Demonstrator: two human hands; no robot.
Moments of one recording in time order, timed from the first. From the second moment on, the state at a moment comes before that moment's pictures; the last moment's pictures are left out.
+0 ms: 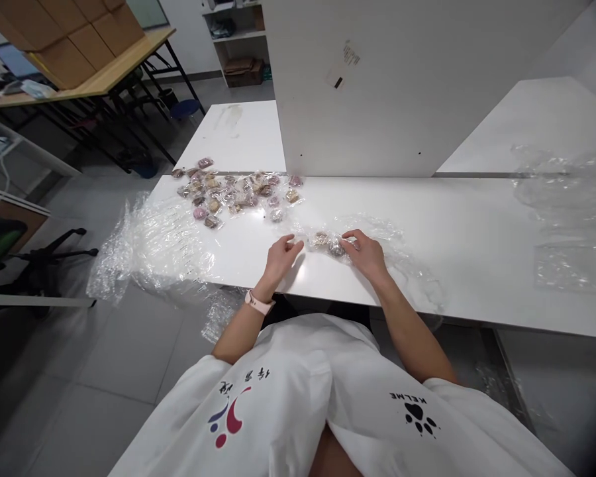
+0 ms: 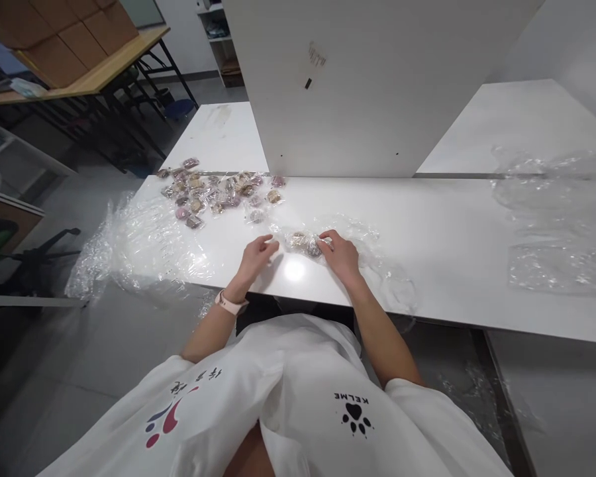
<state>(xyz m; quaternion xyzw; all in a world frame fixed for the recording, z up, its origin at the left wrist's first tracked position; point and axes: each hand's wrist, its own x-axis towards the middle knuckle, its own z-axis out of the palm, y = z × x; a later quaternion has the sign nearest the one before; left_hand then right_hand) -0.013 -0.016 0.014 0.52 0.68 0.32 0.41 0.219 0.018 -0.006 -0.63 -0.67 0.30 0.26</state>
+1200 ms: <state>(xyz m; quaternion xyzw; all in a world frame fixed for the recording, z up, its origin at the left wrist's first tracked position) 0.086 -0.005 -0.035 0.93 0.30 0.21 0.08 0.320 -0.082 0.076 -0.62 -0.63 0.40 0.26</state>
